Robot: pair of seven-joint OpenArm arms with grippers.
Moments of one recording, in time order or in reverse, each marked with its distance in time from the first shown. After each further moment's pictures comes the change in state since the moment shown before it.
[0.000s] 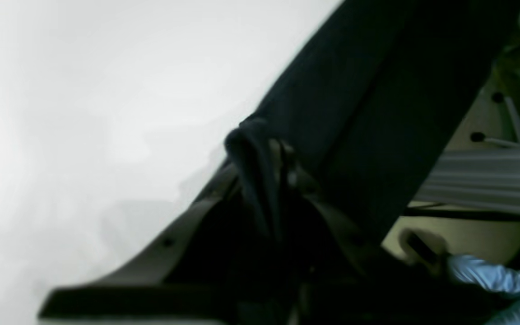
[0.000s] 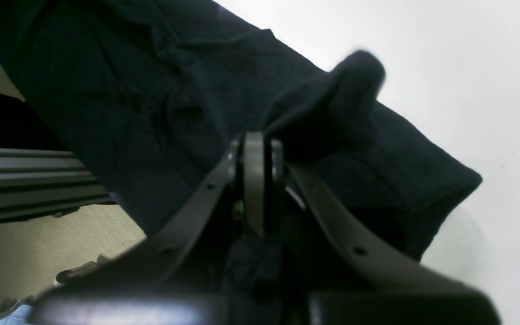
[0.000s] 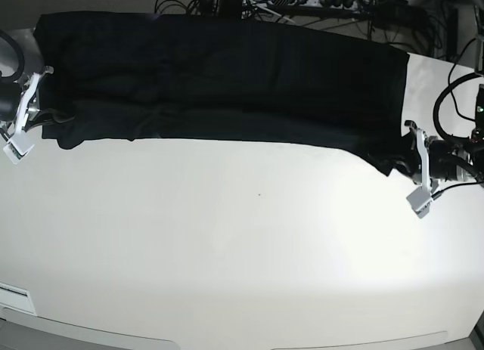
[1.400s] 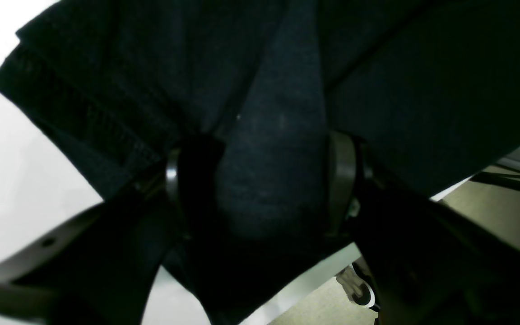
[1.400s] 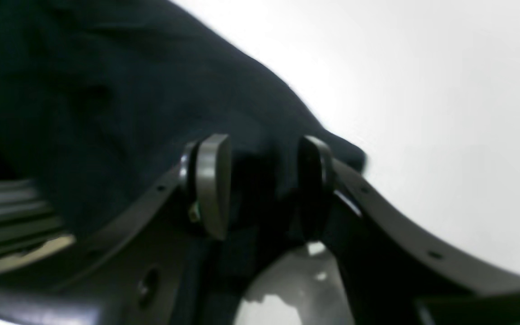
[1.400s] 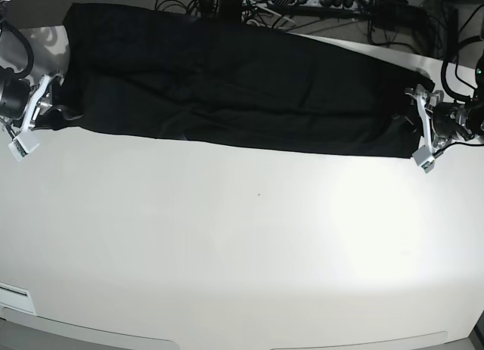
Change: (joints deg) left arm 15.1 -4.9 -0.1 0.5 19.0 8.4 -11.2; right arm 0.0 -4.7 0.2 0.0 -12.4 -2.3 5.7
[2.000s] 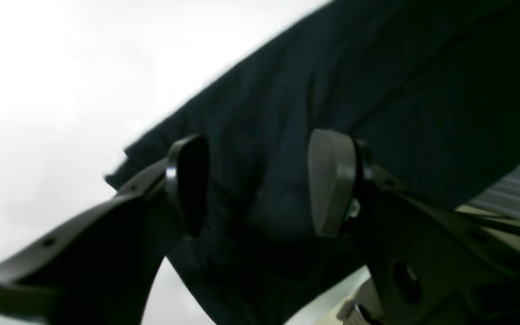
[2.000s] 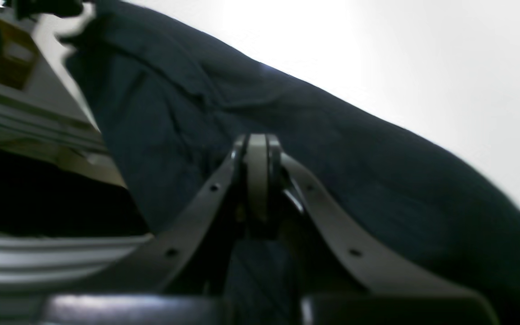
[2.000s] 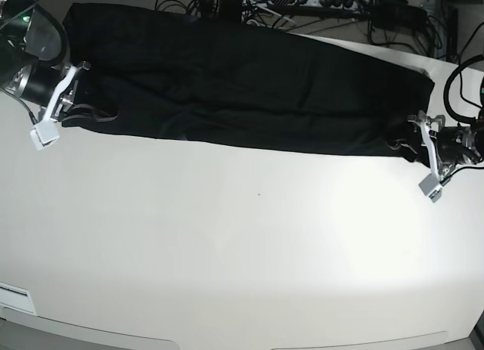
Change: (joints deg) left arm -7.8 0.6 -0.8 -0.3 -5.0 -0.5 0.0; right arm 0.0 -14.3 0.1 0.0 14.2 2.3 -2.4
